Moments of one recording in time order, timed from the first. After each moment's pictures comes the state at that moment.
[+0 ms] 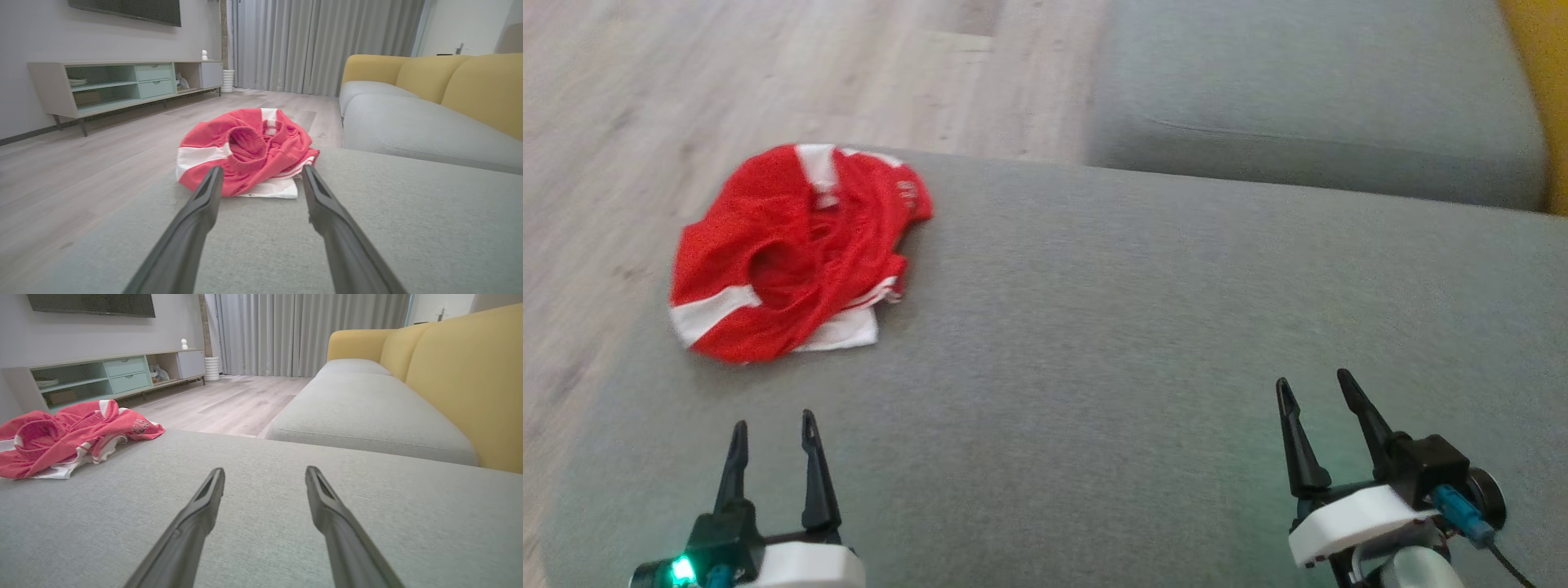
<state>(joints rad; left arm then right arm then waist) 0.05 0.04 -0.06 0.27 -0.14 0.10 -0.25 -0.01 -0.04 0.07 0.36 0.05 0.13 -0.25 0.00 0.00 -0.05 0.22</state>
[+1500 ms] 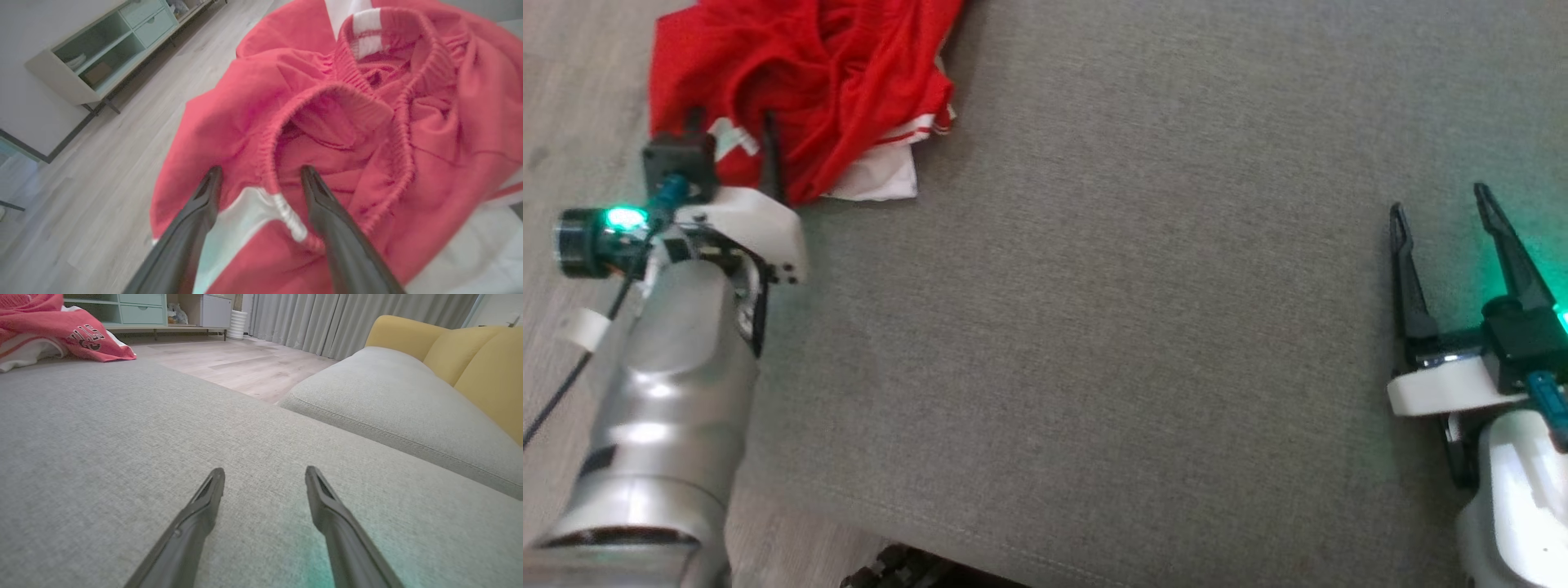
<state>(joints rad) -0.87 0.13 -0.09 1.03 -0.03 0.01 -0.15 -0.19 -0.10 -0.12 0.15 -0.29 0.13 -0.26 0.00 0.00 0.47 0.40</state>
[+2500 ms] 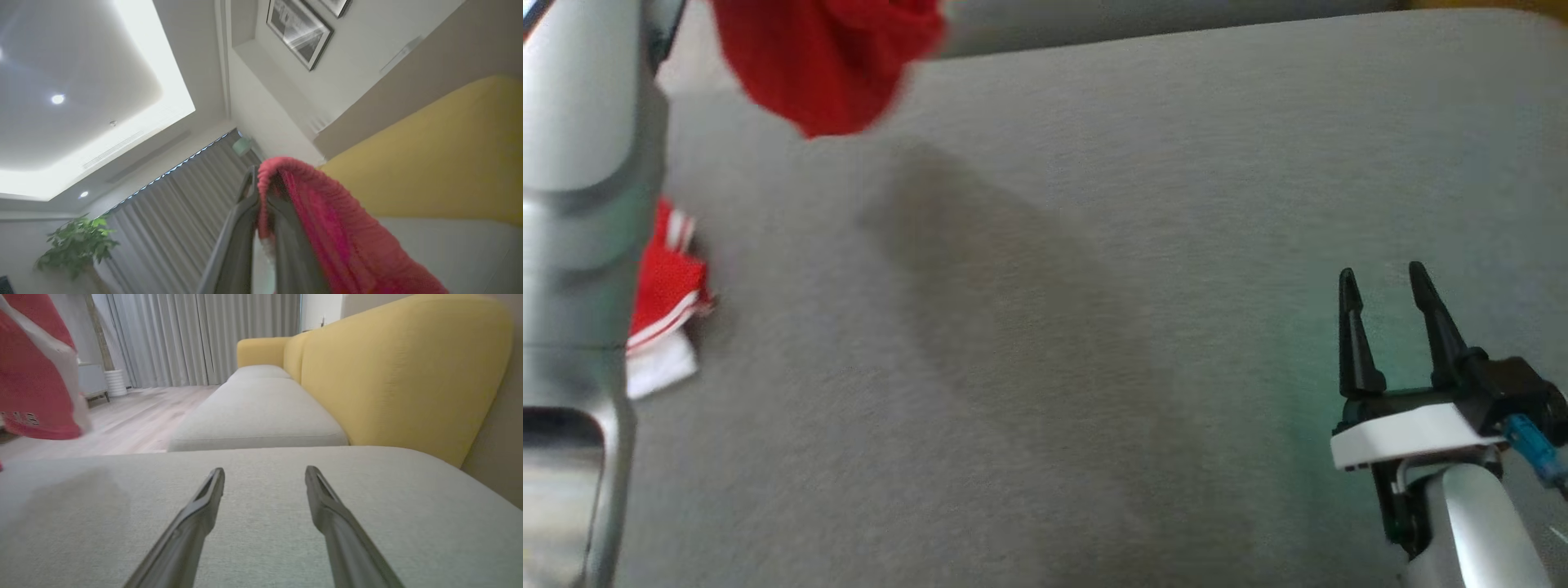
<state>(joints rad) -1.20 0.28 -0.35 0.52 0.12 -0.11 -0.15 -0.13 -0.05 -0.03 0.25 0.04 0.13 -0.26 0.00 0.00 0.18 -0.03</state>
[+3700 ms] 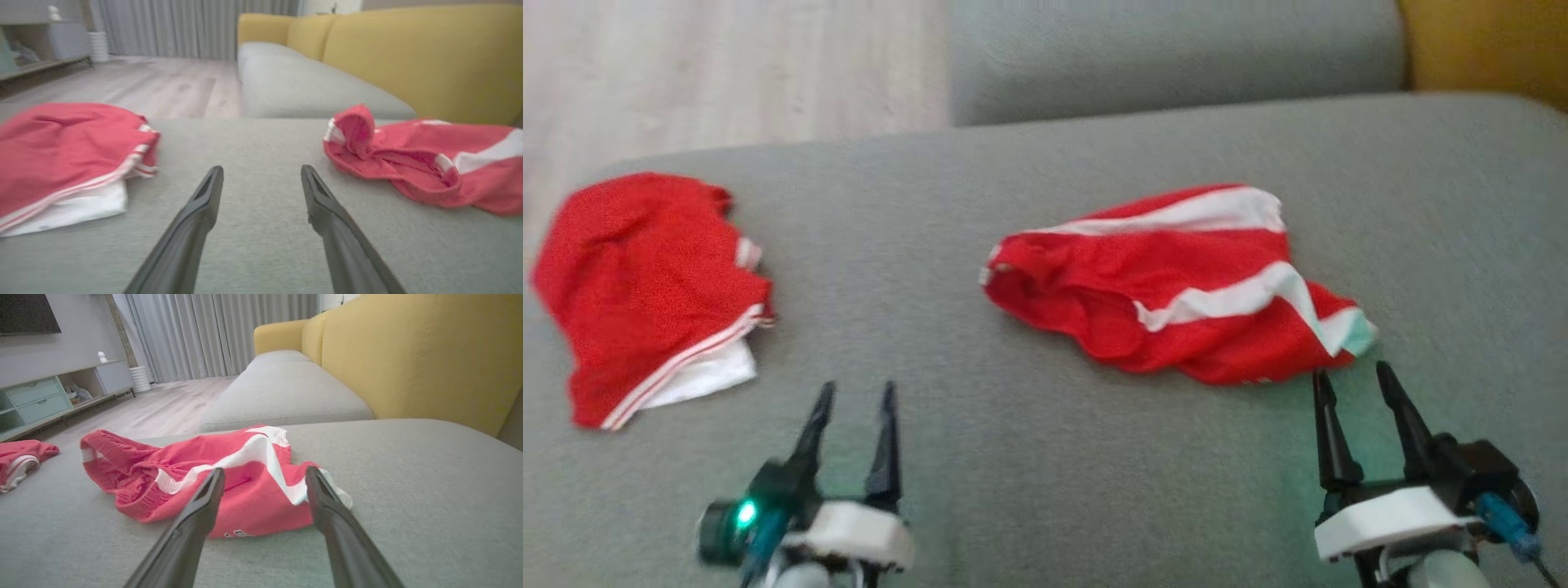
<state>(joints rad) -0.13 0.08 -0.27 0.47 -0.26 0.03 -0.25 0.02 -0.05 0.02 0.28 0.11 0.13 -0.26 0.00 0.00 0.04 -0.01</state>
